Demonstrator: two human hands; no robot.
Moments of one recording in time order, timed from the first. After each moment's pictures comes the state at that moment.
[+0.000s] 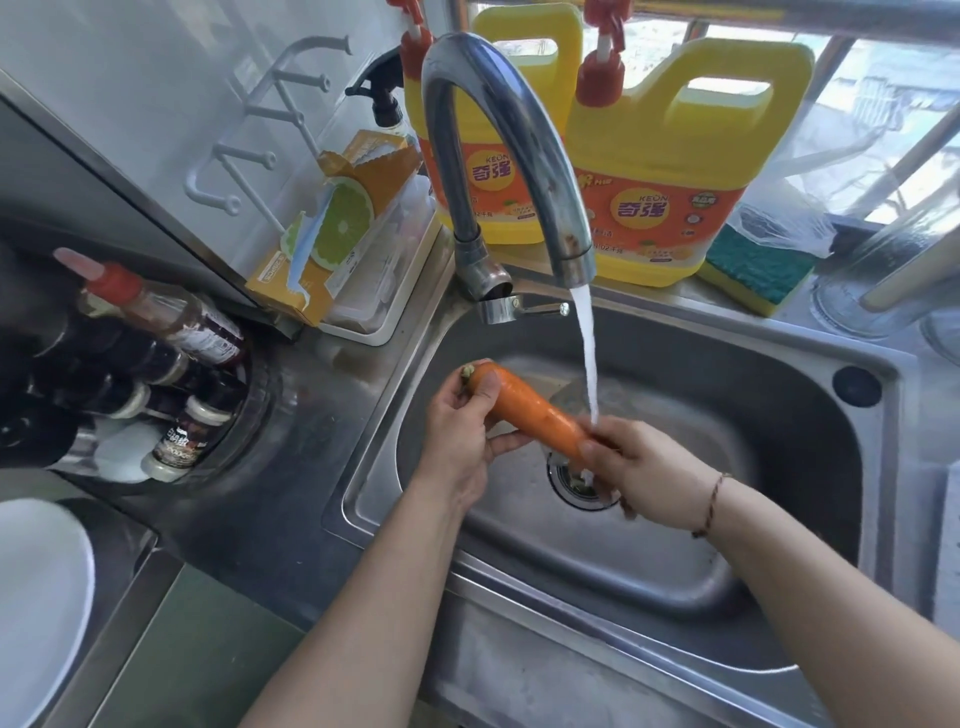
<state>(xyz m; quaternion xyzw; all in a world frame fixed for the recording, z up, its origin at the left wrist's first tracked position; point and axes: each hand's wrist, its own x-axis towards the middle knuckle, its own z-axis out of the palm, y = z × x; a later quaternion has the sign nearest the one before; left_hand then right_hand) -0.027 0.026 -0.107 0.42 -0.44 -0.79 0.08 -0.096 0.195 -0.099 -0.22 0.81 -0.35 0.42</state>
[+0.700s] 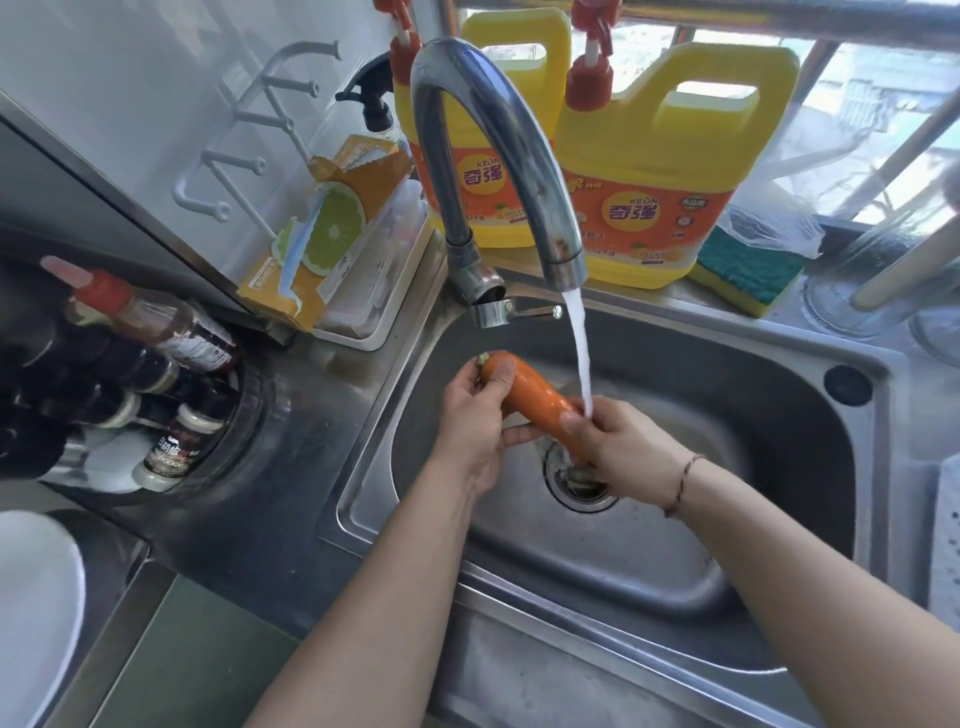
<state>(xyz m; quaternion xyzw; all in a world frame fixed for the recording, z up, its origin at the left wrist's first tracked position) -0.048 0.031 -0.107 0.40 -0.47 -0.79 0.05 -0.103 0.177 -0.101 -0.17 0.81 -0.41 0.39</state>
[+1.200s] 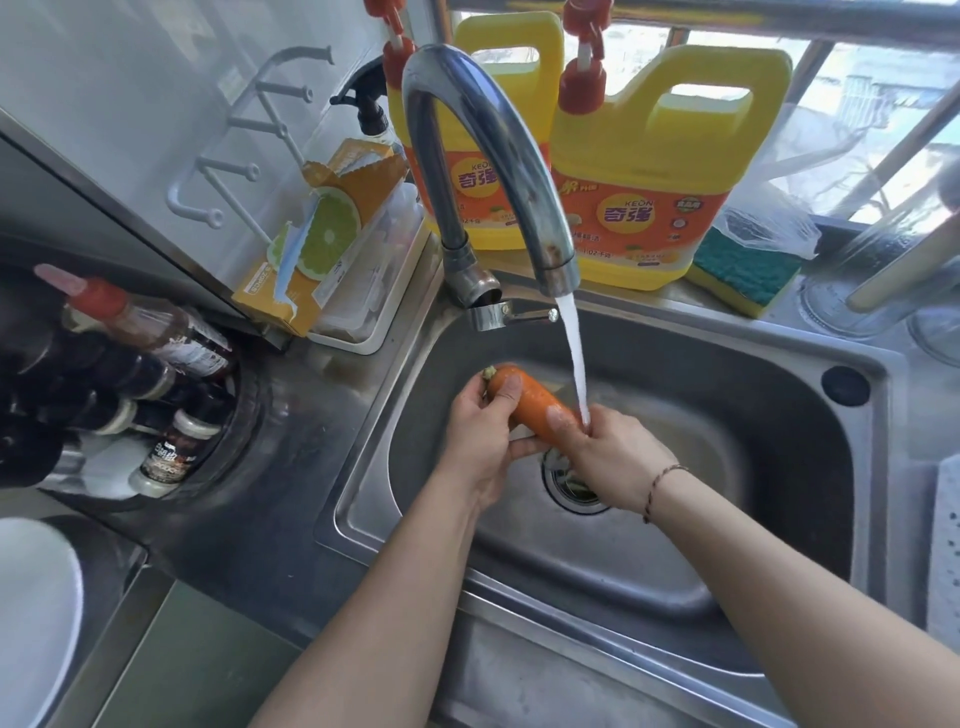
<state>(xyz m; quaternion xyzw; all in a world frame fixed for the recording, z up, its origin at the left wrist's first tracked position) -0.044 0.041 -0.116 0.39 -0.47 -0.79 0.03 -0.099 0.171 -0.101 -0.15 0.88 -0.27 0.35</state>
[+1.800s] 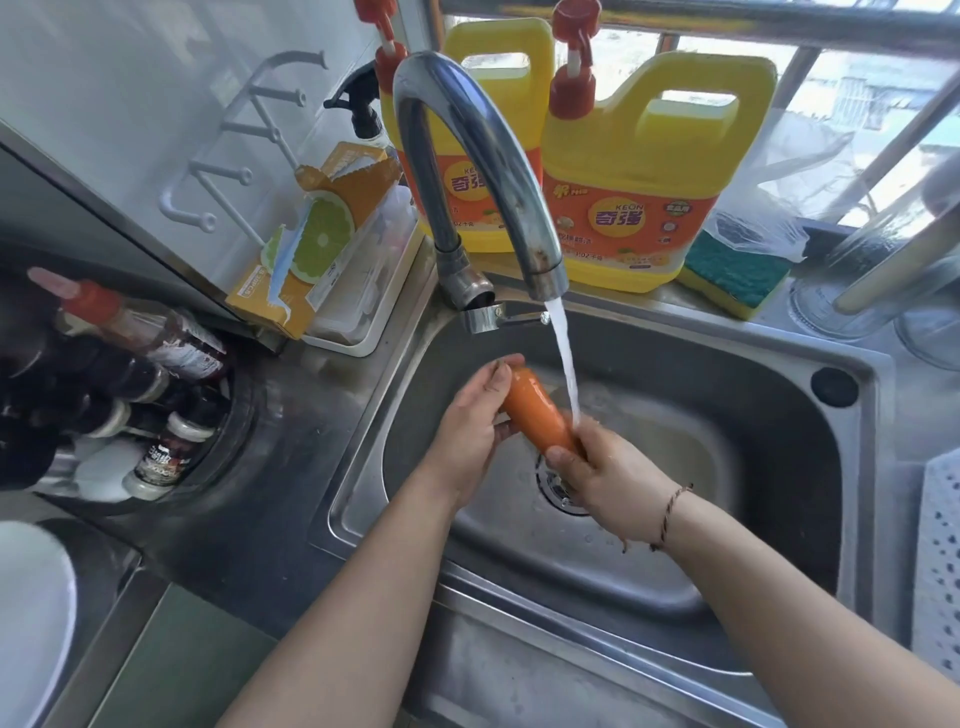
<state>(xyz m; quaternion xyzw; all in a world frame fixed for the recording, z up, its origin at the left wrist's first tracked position) -0.040 0.027 -0.118 0.30 -0.55 -0.78 -0.01 -0.085 0.185 -0.104 -0.21 0.82 -0.37 0.38</state>
